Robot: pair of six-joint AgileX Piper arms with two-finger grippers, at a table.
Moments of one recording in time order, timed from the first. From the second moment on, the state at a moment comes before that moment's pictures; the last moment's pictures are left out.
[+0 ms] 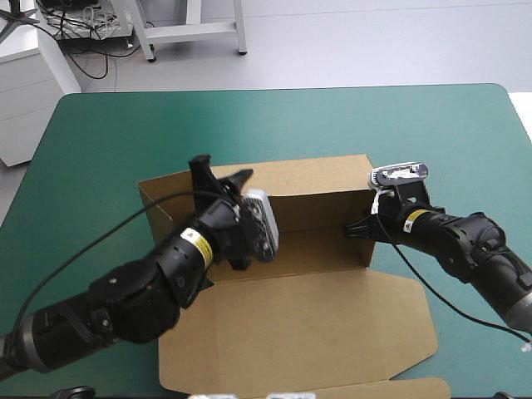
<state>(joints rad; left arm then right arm) -1.20 1.18 -1.16 1.02 0.76 -0.09 0.43 1.14 -0.93 0.05 0.58 0.12</state>
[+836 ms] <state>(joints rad) -0.28 1.07 -1.27 0.07 0.71 0.29 0.35 1.62 -1.43 -0.03 0.95 0.11</state>
